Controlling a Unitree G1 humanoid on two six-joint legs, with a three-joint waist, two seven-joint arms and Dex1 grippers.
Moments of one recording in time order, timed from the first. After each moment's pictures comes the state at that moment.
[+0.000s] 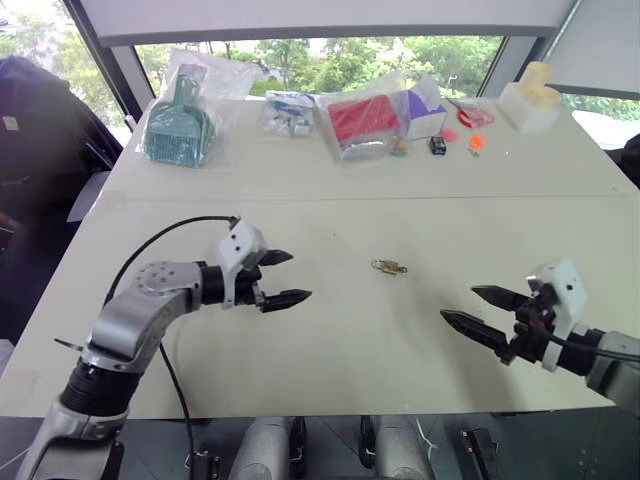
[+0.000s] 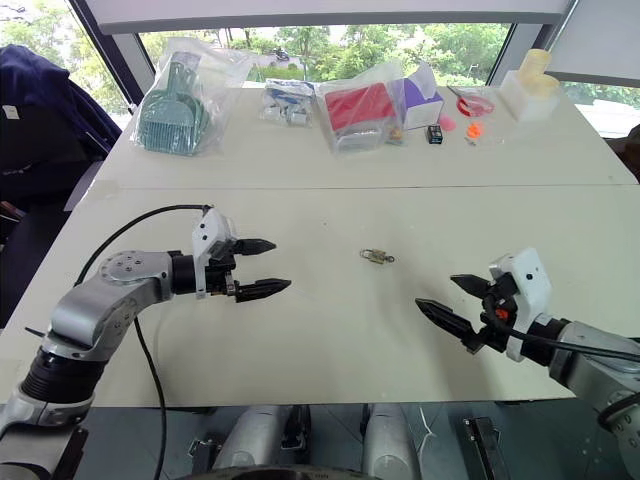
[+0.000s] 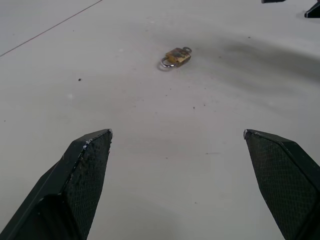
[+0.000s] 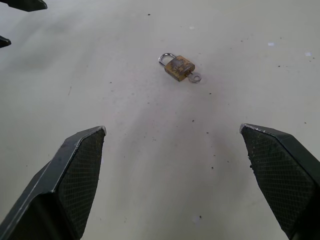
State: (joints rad) left arm -0.36 0.63 -0.12 -0.28 -0.44 0.63 -0.91; right arm 0.24 -0.82 -0.50 -0.63 0.91 0.89 0.57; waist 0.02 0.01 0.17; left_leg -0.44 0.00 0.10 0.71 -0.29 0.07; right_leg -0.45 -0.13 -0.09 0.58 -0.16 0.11
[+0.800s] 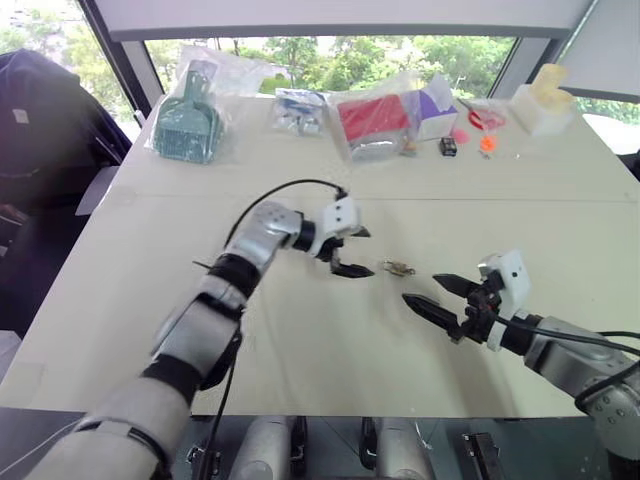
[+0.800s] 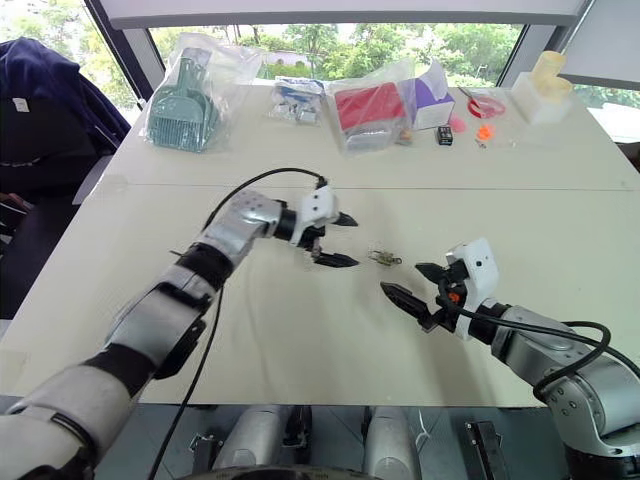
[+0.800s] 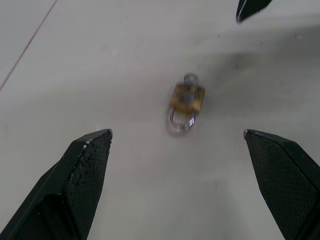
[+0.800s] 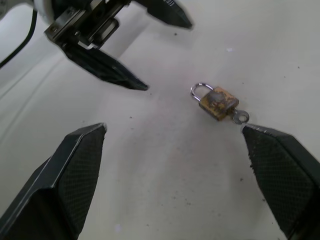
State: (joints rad) left arm -1.13 0.12 -0.38 1.07 -0.04 -0.19 -1.17; right arm 0.06 -0.67 -0.27 -0.58 0.83 0.86 0.43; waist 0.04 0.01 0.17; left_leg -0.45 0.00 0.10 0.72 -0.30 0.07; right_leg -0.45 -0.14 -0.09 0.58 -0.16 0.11
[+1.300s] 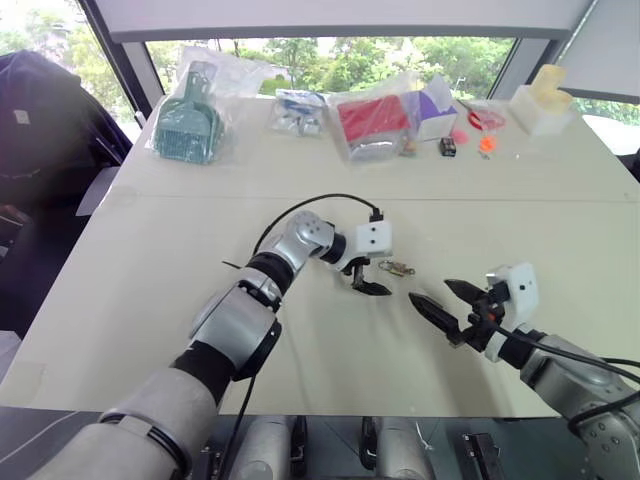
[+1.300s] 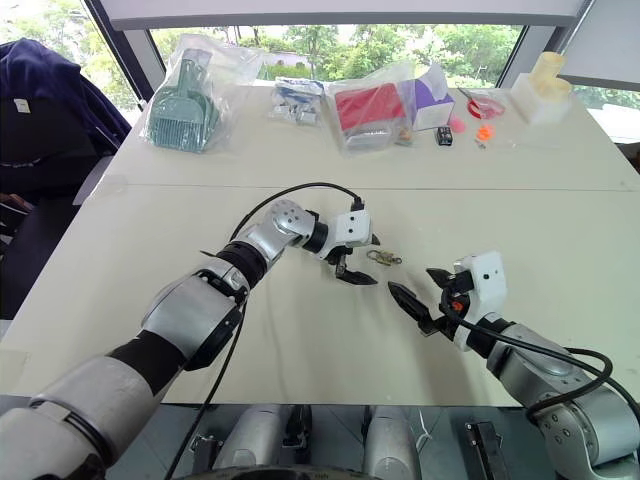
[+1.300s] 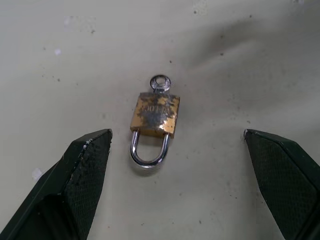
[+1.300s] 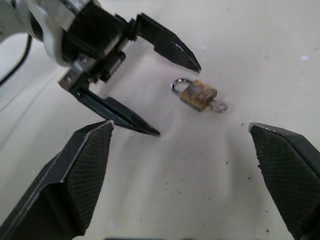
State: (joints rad) left arm -1.20 -0.03 -0.37 1.32 0.17 -0.30 -1.09; right arm 0.16 -0.57 -0.32 -0.66 0.80 0.82 0.32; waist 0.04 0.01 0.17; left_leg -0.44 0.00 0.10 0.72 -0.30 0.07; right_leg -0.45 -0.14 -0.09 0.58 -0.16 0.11
